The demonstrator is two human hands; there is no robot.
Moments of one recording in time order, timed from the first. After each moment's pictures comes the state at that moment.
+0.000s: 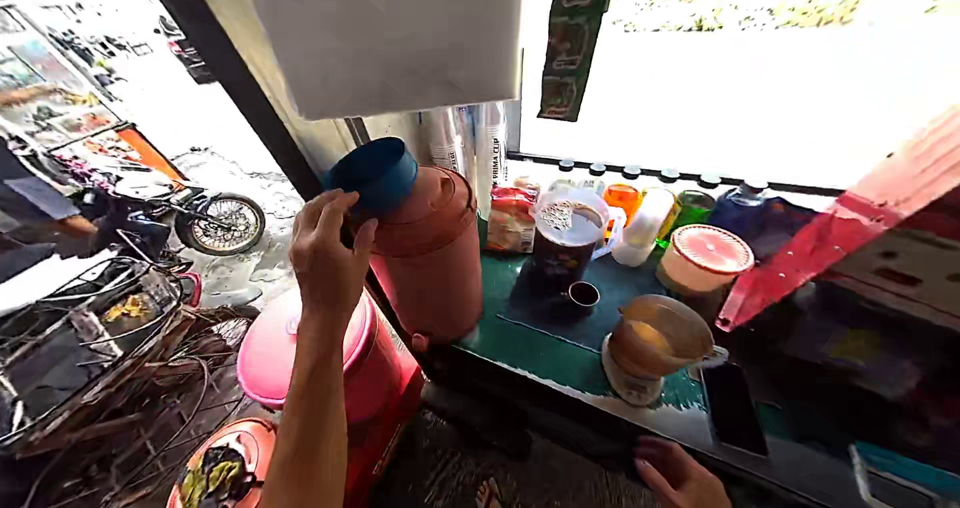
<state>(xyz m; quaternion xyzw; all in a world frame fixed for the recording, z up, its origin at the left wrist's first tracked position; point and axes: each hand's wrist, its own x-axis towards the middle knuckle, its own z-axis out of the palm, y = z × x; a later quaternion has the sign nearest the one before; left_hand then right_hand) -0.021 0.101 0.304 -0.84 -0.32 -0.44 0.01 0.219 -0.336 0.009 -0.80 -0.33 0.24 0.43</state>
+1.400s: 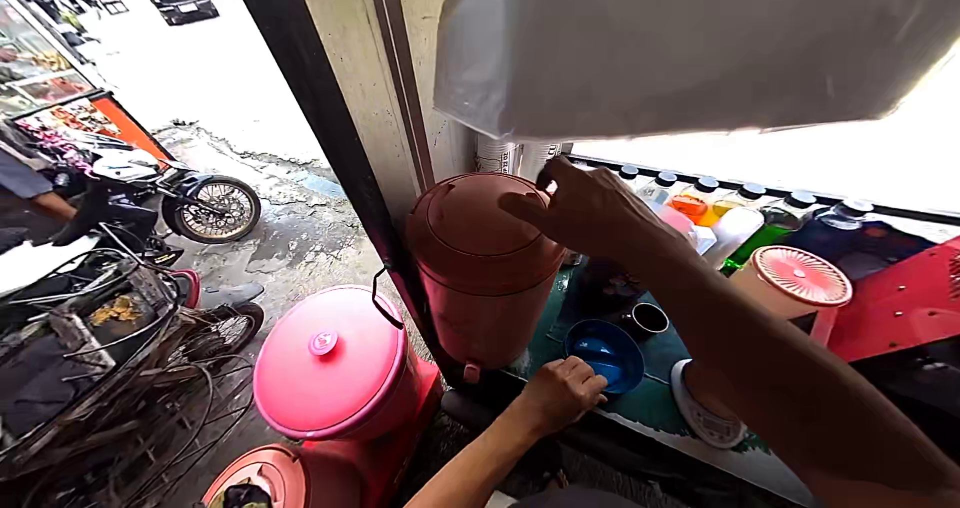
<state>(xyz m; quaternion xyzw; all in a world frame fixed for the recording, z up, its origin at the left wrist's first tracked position) 0.072 0.062 0.050 -0.95 0.06 -0.27 -0.16 0.200 0.092 0.350 -0.80 -0.57 0.04 0.21</state>
